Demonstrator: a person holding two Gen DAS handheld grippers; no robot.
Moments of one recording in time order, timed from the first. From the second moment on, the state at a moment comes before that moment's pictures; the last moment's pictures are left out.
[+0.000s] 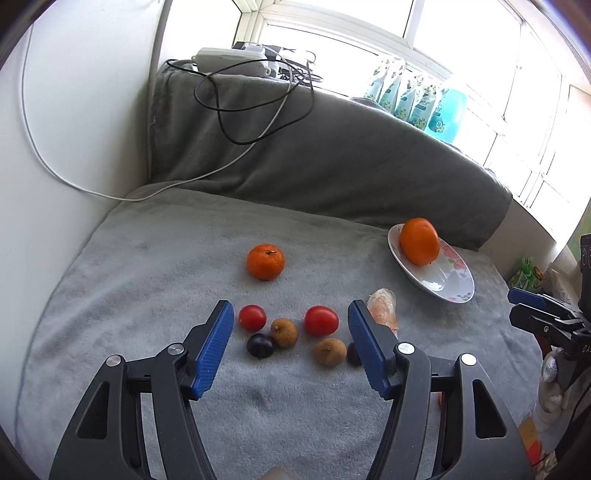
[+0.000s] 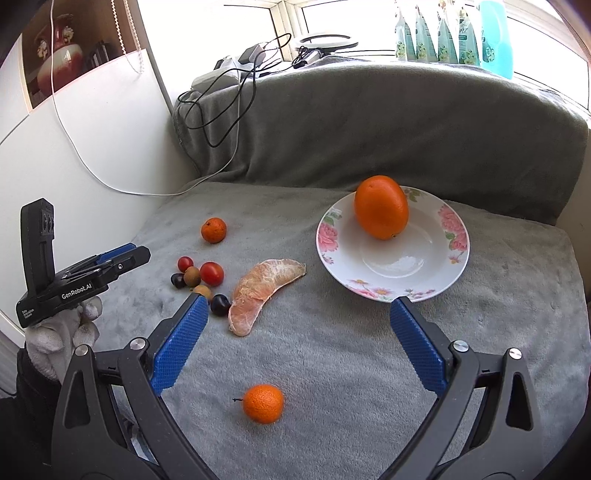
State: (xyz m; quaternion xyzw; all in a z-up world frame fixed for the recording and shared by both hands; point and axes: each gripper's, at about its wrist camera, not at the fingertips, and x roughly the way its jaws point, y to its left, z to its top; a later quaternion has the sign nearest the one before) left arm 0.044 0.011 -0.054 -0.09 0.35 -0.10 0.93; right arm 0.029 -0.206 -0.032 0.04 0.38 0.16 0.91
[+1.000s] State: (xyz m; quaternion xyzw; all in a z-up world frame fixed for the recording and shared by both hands) left arm 0.029 -0.010 -0.087 -0.06 0.38 -0.14 0.91; right arm -0.021 -0.173 -0.076 -0.04 0.40 0.19 0.90
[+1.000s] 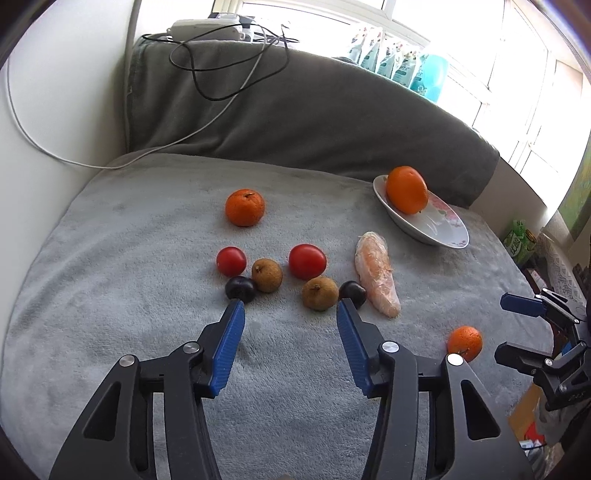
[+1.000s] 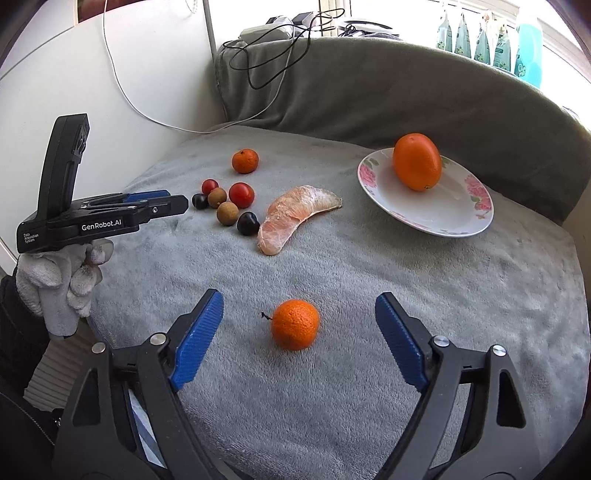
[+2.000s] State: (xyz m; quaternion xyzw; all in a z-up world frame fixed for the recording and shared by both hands) left arm 0.075 -0.036 -0.113 -0.08 0.44 -0.16 0.88; right arm -0.008 -0.175 -0.108 -0.02 0.45 0.21 0.87
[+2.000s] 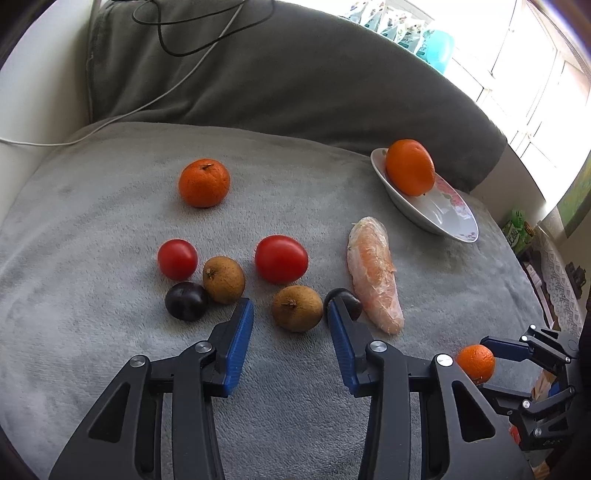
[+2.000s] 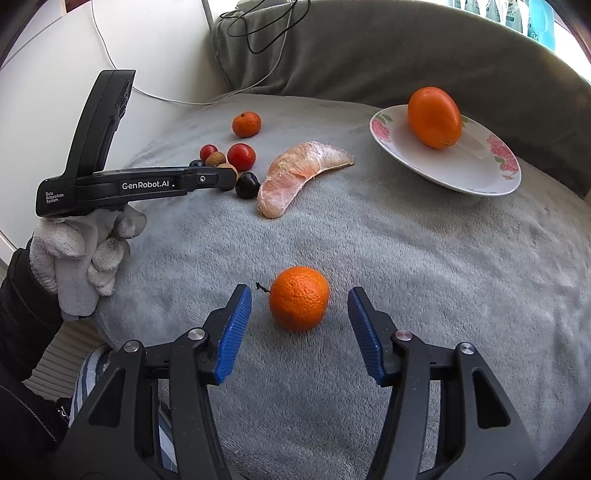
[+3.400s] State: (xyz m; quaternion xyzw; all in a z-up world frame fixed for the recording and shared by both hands) left arm 0.066 -0.036 -0.096 -0.08 0.41 -0.17 0.89; right arm -0.006 -0.186 -0.097 0.00 0.43 0.19 0.88
